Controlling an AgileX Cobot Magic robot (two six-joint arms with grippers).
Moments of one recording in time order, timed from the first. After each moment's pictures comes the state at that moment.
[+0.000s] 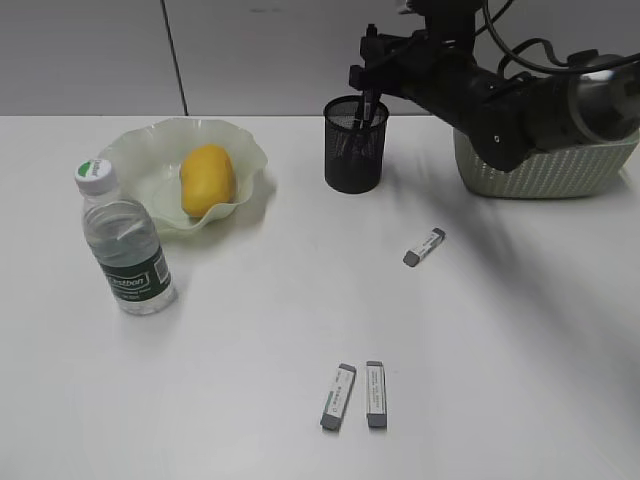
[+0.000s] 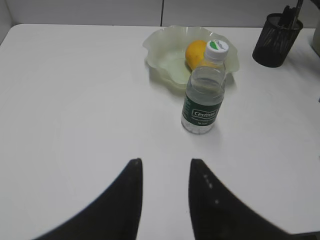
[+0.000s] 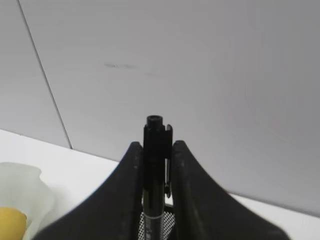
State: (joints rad) left arm -0.24 -0.01 -0.54 0.06 1.06 -0.19; right arm 0.37 2.21 -1.36 -0.21 -0.72 0.27
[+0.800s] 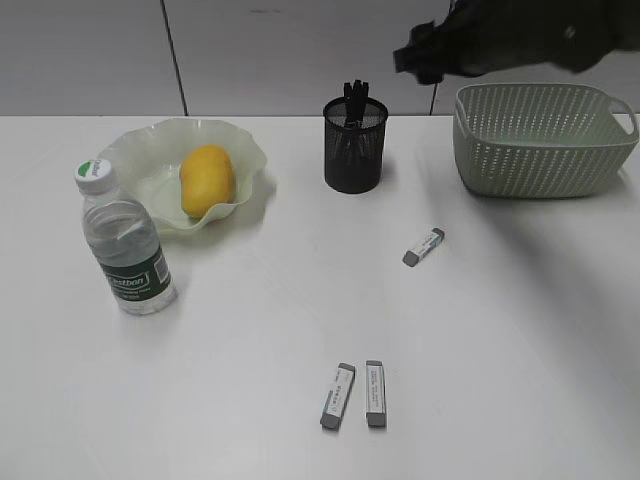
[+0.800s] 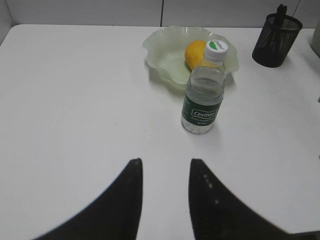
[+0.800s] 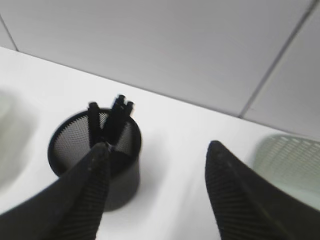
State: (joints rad) left arm -0.24 -0.01 -0.54 0.06 1.06 -0.19; right arm 0.37 1.88 -1.36 -0.31 0.09 0.28
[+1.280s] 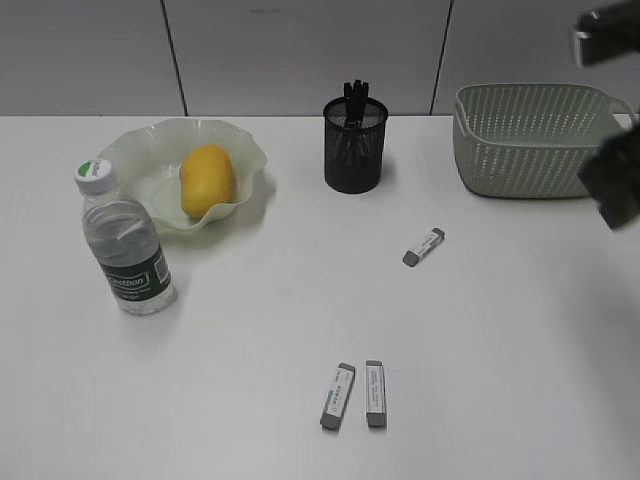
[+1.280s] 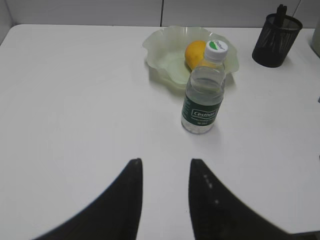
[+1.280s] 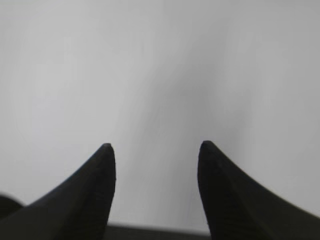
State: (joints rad) left arm -0.24 -0.01 -0.54 0.06 1.06 -0.19; right arm 0.37 1.38 -1.03 -0.20 1.06 0.15
